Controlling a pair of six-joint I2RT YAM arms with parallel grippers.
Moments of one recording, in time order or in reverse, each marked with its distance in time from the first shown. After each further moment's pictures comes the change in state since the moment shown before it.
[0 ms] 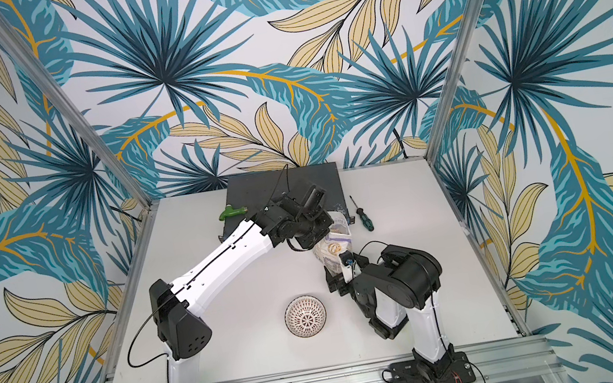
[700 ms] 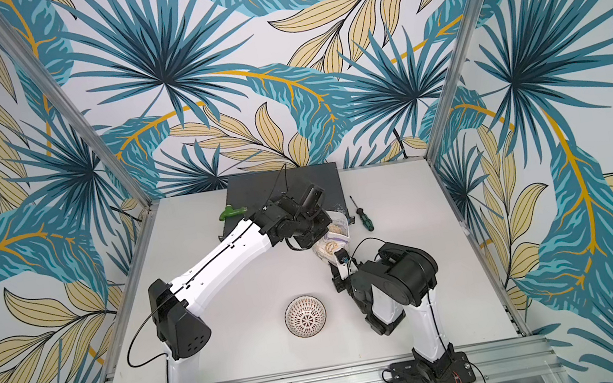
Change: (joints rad) left arm 0.013 -0.008 -0.013 0.002 0.007 0.003; right arm -0.013 0.032 0.046 0.021 -0.014 -0.058
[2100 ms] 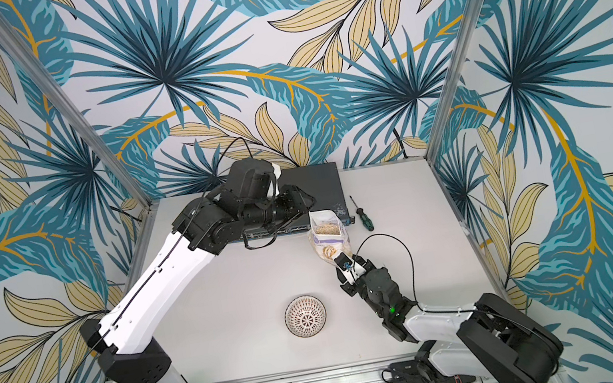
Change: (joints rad) left arm 0.029 -0.305 0.026 -0.010 0.070 0.275; right arm 0.031 -0.816 -0.092 -0.724 -0.062 -0.269
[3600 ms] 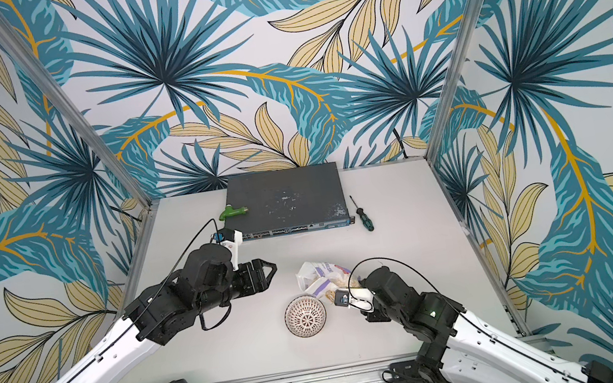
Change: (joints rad) left arm -0.003 -0.631 -0.976 0.240 -0.101 0.176; right arm 0.146 -0.527 0.381 -1.513 -0.019 -0.407
